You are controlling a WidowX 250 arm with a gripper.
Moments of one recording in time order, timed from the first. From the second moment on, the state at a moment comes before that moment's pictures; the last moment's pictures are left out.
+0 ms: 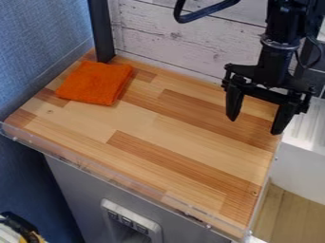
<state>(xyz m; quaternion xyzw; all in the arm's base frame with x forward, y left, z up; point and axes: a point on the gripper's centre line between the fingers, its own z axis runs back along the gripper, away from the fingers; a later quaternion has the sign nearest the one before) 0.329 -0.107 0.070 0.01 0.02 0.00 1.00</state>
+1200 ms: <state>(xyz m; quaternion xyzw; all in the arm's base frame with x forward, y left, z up) 0.338 0.096 0.061 -0.01 0.00 0.36 0.93</state>
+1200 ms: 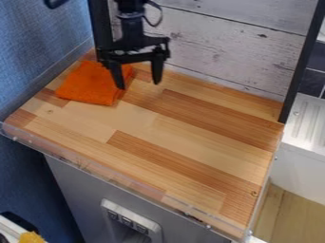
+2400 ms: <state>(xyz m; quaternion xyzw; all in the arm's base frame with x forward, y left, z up) 0.353 0.172 0.068 0.03 -0.03 0.45 0.89</state>
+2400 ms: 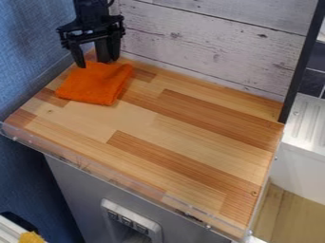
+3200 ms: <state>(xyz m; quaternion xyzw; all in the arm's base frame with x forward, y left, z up) 0.369 0.166 0.036 0.03 0.03 0.44 0.90</state>
